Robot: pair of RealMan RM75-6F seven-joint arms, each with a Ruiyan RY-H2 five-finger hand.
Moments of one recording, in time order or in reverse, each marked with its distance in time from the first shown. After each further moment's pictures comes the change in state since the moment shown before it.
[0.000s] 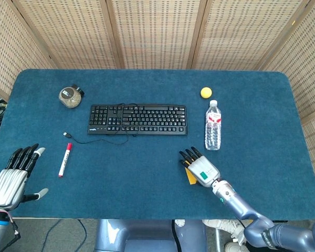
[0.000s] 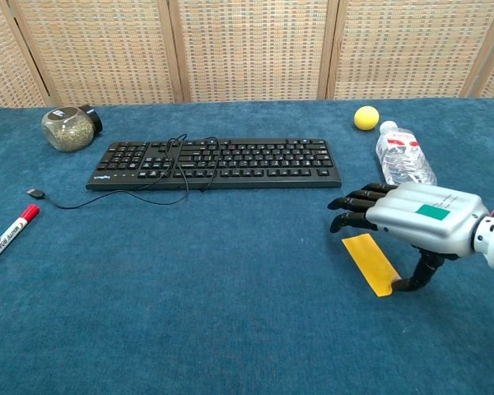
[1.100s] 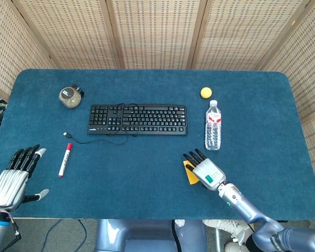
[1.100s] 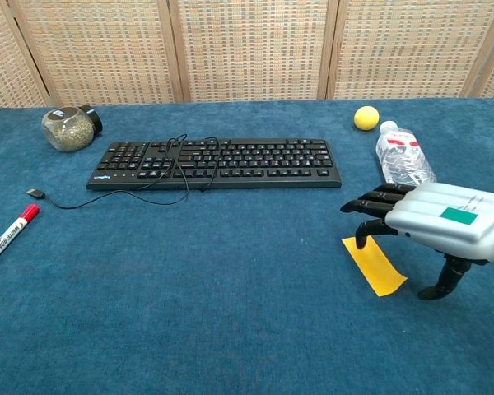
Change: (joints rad) left arm -0.001 -0.002 0.005 -0.005 0.000 -0.005 0.010; right arm -0.013 0.061 -0.055 -0.028 -0.059 0.036 -0.002
